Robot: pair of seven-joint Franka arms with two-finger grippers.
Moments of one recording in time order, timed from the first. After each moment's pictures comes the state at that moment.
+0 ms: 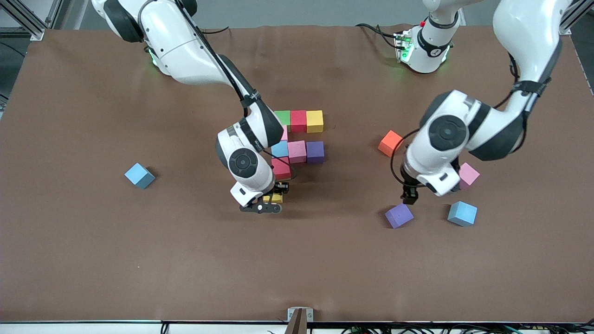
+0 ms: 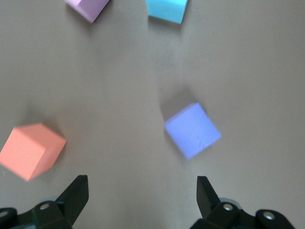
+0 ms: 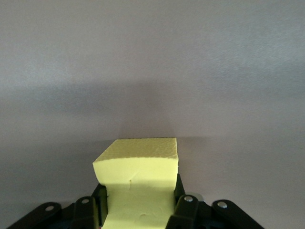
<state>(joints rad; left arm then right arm) 0.35 0.54 -0.81 -1.71 0.47 2.01 -2.02 0.66 0.84 -0.07 -1.36 0.20 2.20 0.54</state>
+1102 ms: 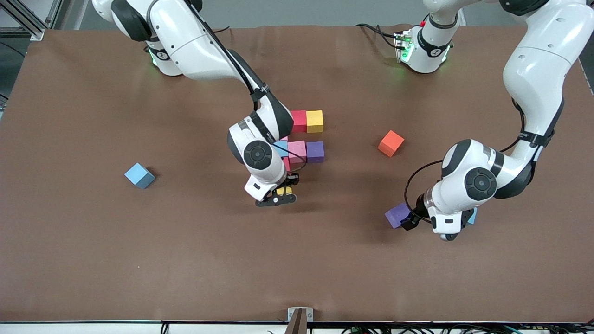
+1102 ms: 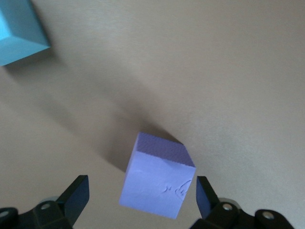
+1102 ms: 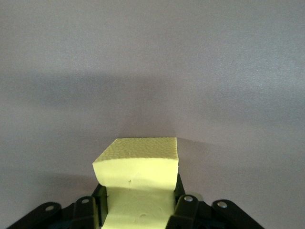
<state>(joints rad) 0.36 0.80 -0.72 -1.61 0.50 2.22 -1.27 0.70 0.85 -0.07 -1.36 0.20 2.20 0.43</state>
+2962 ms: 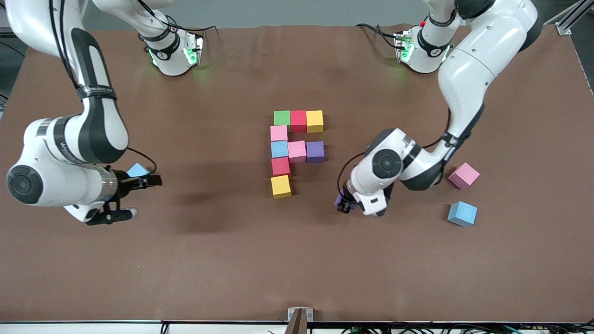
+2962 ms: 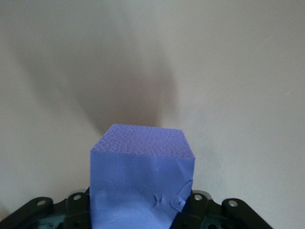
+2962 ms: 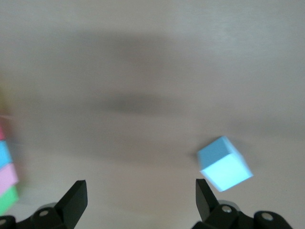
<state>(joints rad) -0.05 0.84 -0.65 -1.54 0.41 2.29 -2.05 0.11 0.45 -0.09 -1.57 0.13 1.77 -0.19</state>
